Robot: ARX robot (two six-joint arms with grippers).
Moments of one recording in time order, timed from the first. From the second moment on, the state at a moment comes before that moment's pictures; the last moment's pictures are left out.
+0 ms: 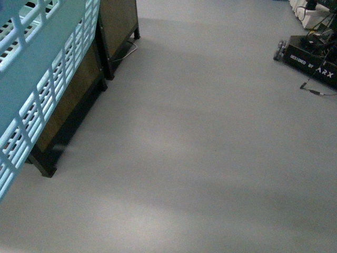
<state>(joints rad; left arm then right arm) 0.03 0.82 0.45 0.77 0.27 -1.31 0.00 0.90 0.04 0.86 0.00 0.00</state>
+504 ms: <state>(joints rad) 0.03 0.82 0.45 0.77 0.27 -1.31 0.00 0.90 0.04 0.86 0.00 0.00</state>
